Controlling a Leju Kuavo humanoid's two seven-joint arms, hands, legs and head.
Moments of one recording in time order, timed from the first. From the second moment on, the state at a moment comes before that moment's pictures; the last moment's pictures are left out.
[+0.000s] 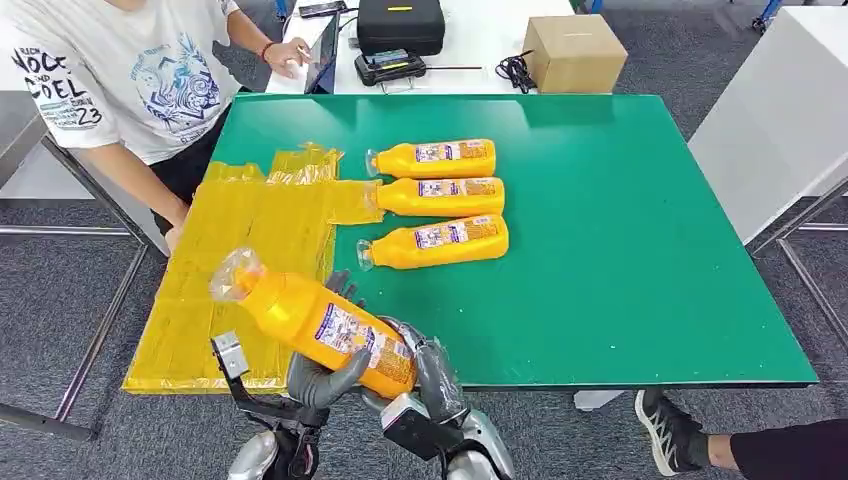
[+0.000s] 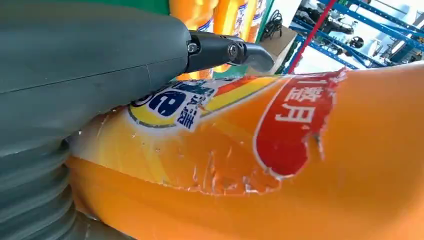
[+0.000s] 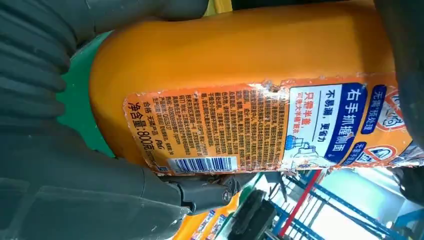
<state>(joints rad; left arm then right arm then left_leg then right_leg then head) -0.01 -0.27 -0.29 -1.25 0.42 -0.19 -0.39 -0.04 0.21 0.55 -1.12 0.46 -0.27 -0.67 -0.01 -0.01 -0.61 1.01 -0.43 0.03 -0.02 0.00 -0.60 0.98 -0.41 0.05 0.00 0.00</state>
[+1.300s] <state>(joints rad) 0.03 -0.25 -0.29 -1.28 0.36 -0.19 -0.47 -0.08 0.22 0.58 -1.04 0.45 -0.20 -0.66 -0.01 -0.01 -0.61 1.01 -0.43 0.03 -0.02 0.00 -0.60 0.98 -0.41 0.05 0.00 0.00</state>
